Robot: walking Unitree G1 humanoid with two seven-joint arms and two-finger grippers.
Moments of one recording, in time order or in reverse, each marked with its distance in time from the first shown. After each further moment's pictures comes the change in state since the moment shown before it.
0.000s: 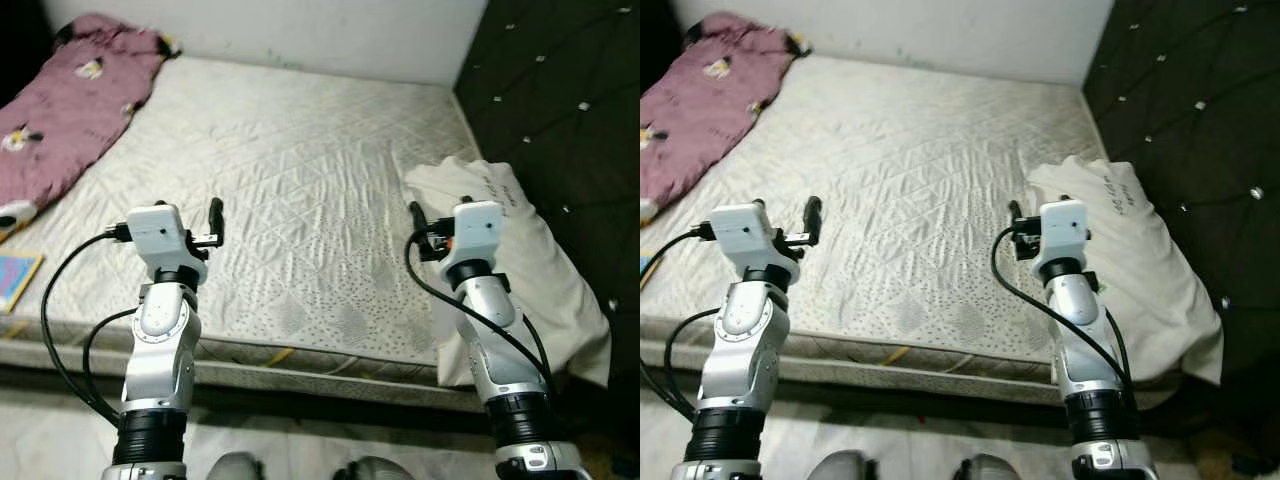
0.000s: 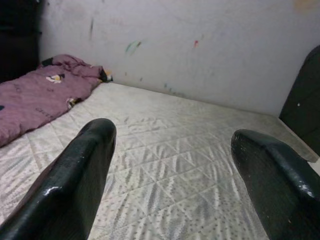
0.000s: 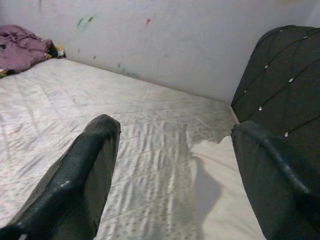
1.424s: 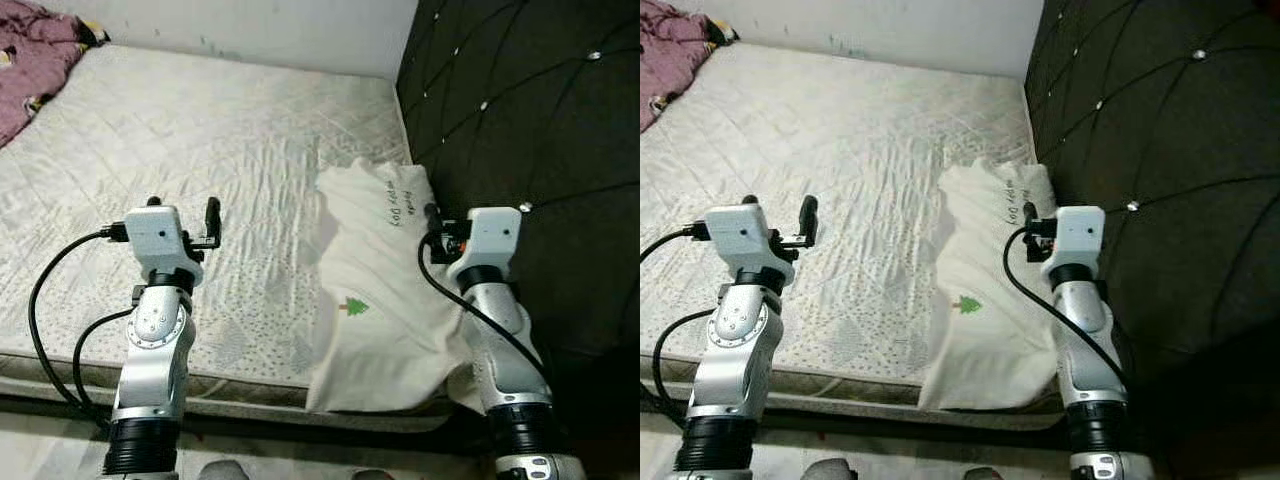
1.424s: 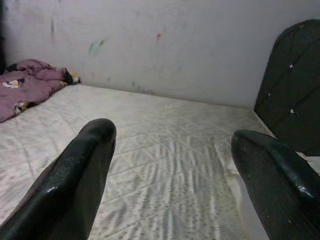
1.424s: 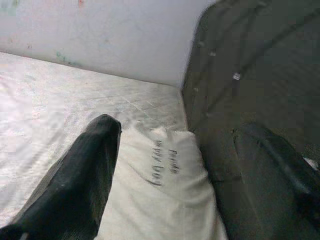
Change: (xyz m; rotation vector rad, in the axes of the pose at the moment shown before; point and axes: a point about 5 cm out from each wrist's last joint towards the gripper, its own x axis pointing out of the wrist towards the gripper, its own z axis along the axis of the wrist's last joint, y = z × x) left arm -0.006 0.002 0.006 0.081 -0.032 -0.010; right arm -0.007 -0.008 0.000 0.047 0.009 -0.097
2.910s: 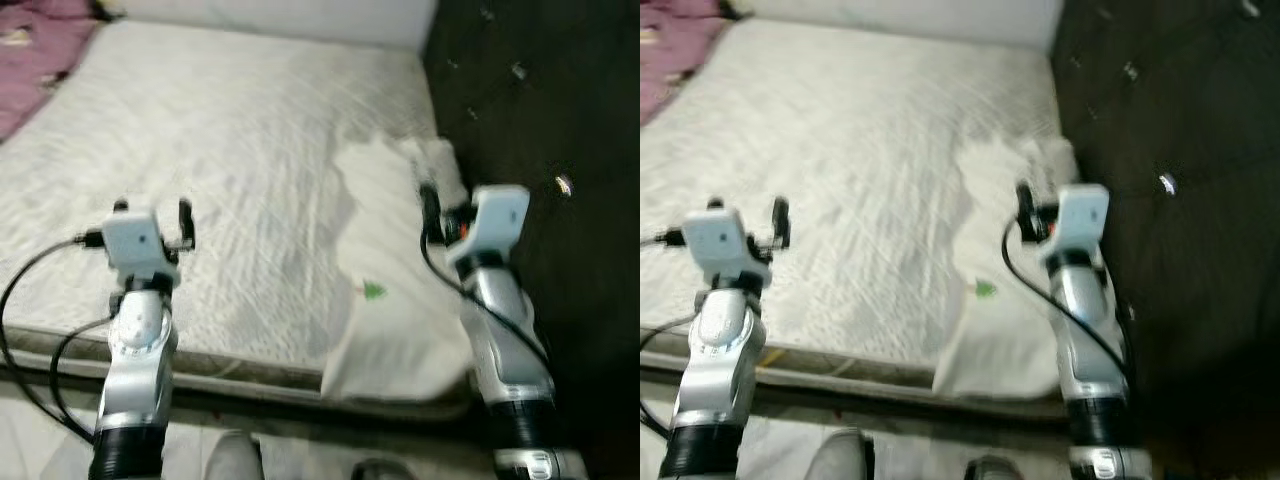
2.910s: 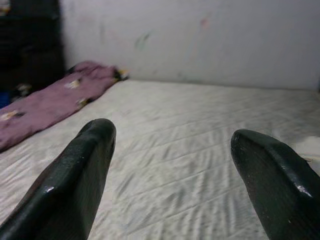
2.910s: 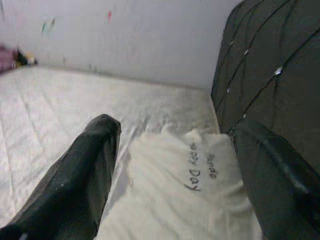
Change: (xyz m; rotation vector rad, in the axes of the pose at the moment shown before) left arm -0.009 0.022 -0.005 0.101 -0.009 0.122; right arm 0.000 -0.001 0.014 0.034 -0.063 0.041
